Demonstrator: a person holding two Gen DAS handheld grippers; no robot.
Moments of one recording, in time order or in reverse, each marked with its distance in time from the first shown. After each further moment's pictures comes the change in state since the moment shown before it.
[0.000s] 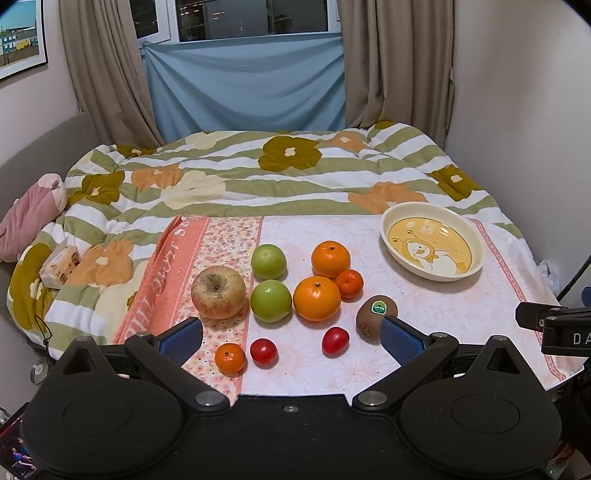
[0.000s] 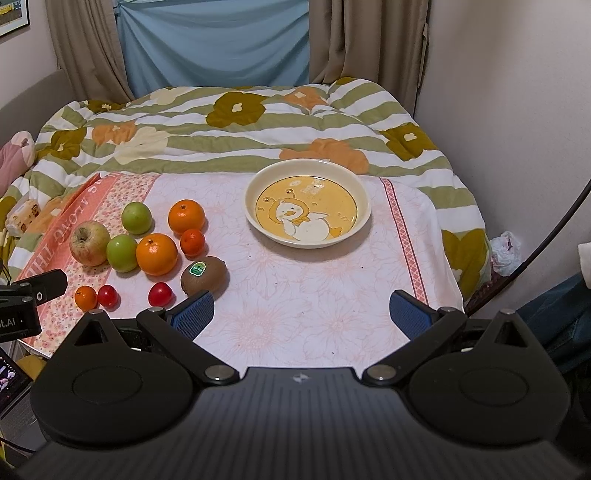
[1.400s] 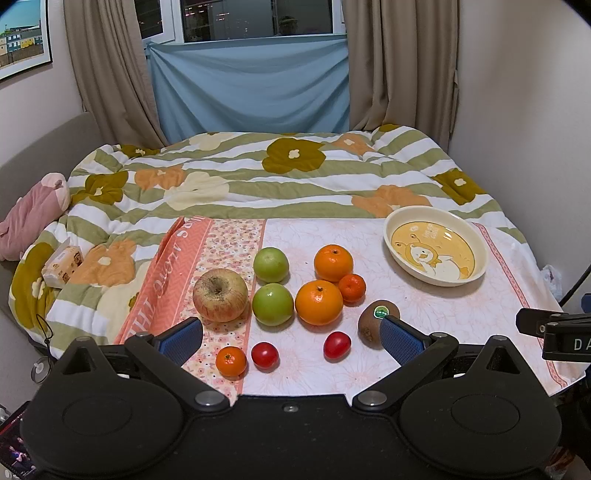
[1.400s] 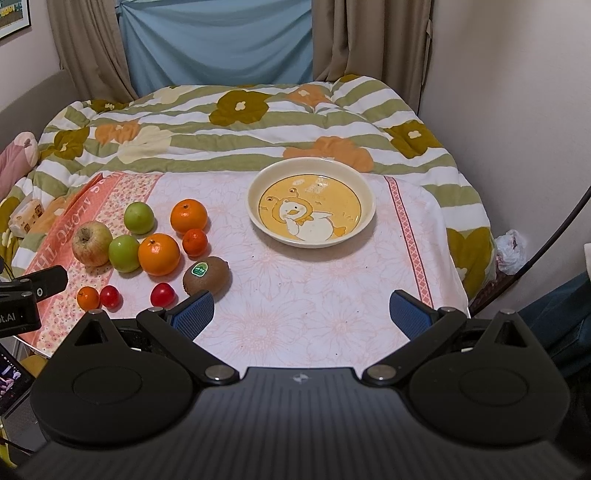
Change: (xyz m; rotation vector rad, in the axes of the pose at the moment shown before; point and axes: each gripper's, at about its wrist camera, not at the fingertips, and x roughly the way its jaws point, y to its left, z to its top) left arm -0.002 0.005 0.000 -0.003 -0.005 -0.001; right arm 0.002 0.003 0.000 0.004 0.004 0.008
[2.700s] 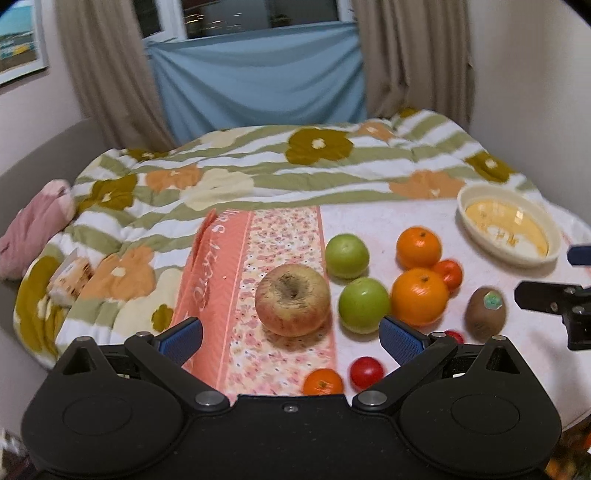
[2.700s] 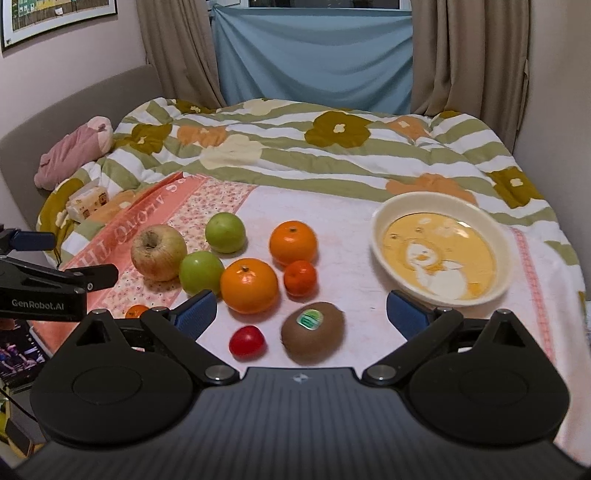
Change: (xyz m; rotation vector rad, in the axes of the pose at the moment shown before) left arm 0.096 0.086 -0.013 0.100 -0.016 0.039; right arm 0.100 0.093 0.007 -0.143 -0.100 0.246
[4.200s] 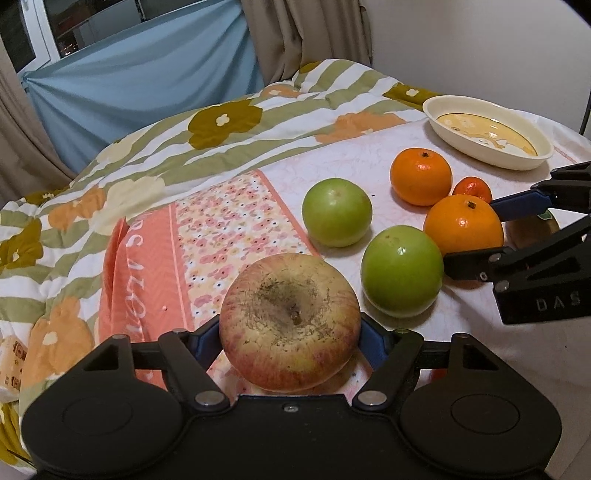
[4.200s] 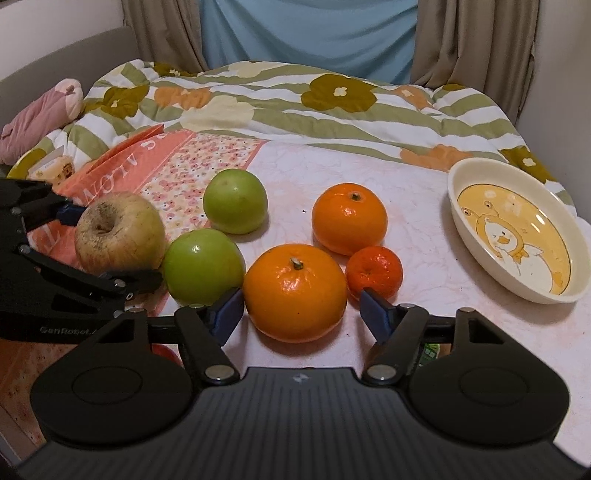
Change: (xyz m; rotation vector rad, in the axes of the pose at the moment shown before) left arm 0.114 0.027 -0.005 0.302 0.043 -0.240; right arm 0.123 0.061 -0.004 0.006 0.086 -0.078
